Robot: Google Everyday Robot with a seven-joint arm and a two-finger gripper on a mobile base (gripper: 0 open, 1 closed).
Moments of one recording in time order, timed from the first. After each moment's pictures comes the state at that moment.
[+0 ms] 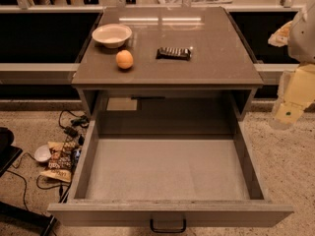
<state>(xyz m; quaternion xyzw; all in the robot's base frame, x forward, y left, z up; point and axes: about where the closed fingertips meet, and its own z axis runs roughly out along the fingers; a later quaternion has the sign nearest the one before) 0.438 -0.216 0.978 -0.60 0.78 -0.04 0.16</state>
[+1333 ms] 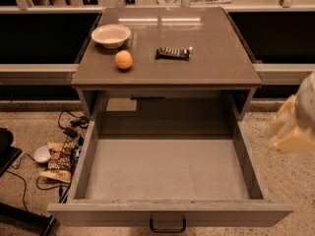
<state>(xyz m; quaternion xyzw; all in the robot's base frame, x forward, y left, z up) 0.370 -0.222 0.908 -0.58 0.80 0.03 0.14</state>
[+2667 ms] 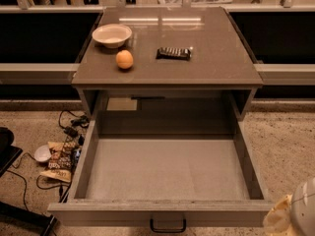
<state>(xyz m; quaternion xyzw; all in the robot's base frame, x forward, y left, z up) 0.256 -0.229 0.774 -0.53 0.84 0.07 0.10</state>
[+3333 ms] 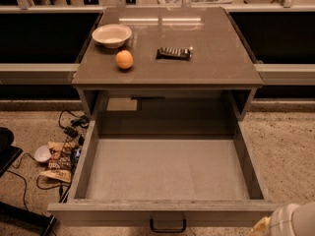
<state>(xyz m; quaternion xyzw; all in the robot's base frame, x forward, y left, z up) 0.238 -0.207 0.709 -0.55 0.82 0.10 0.11</state>
